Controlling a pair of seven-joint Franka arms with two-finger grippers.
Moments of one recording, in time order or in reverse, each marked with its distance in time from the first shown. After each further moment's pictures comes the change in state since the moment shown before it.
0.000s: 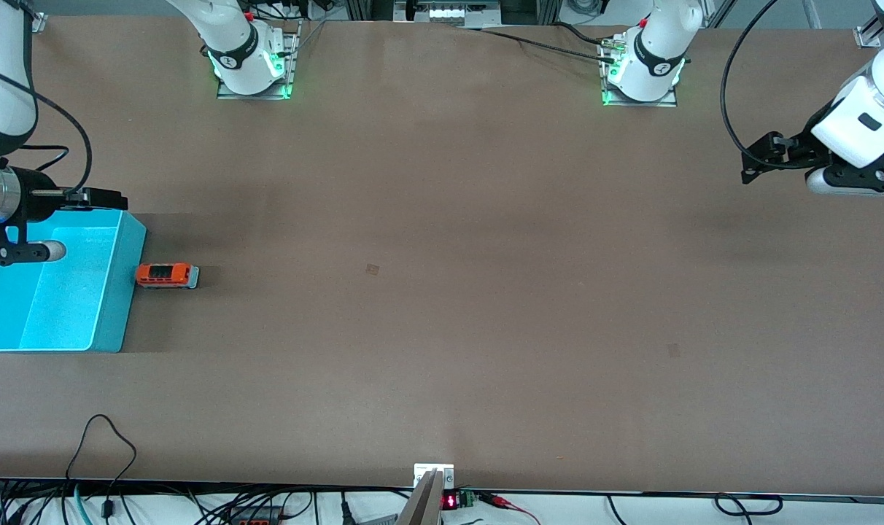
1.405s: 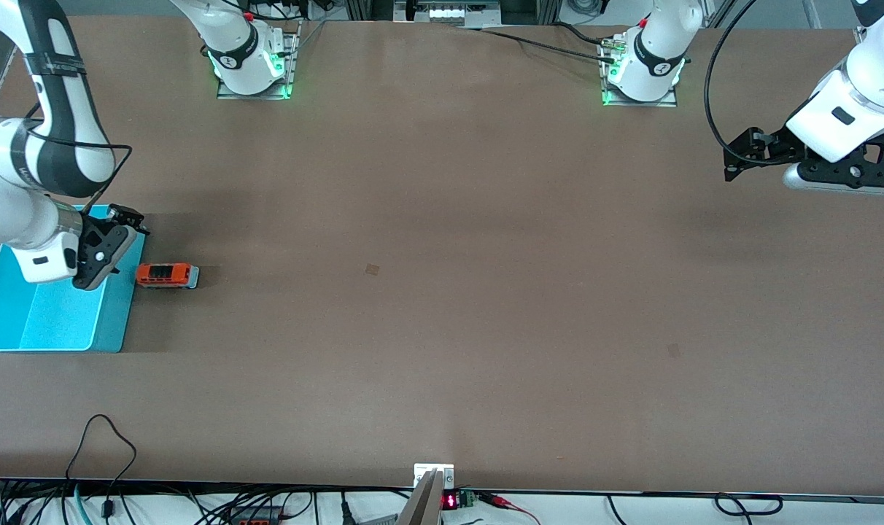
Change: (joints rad) left arm 0.000 0.002 -0.039 0.012 0.000 -0.002 -0.007; right arm -0.230 0.009 0.226 -0.397 -0.140 0.660 -0.963
